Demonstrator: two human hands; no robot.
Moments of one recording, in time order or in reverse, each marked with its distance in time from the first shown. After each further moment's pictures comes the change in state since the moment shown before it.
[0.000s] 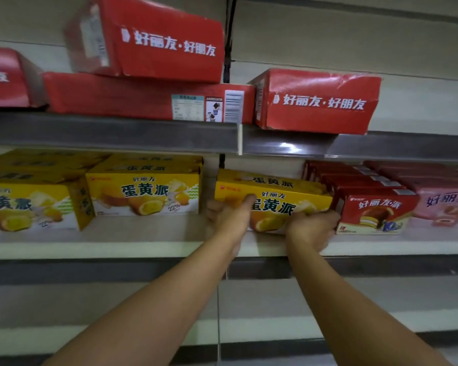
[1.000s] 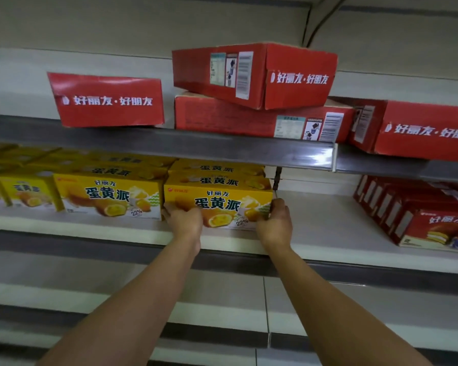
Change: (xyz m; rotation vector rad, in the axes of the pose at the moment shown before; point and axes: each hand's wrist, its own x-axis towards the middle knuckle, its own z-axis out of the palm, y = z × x) left_hand 0.045 -0.011 -0.202 -0.102 0.416 -0.061; right_hand -0.163 -0.047 0.052 -0.136 -0.726 -0.385
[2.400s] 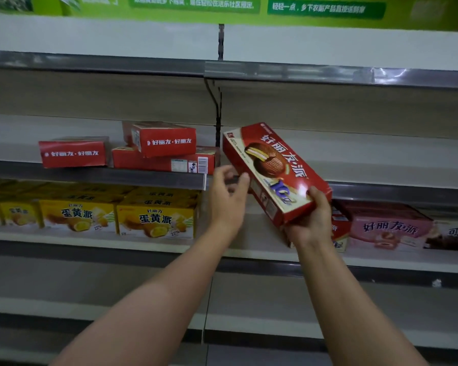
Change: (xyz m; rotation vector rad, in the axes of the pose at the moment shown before) left_hand -0.317 0.118 0.112 -0.001 -0.302 0.714; right_hand -0.042 0.002 -0.312 1.551 -0.129 0.313
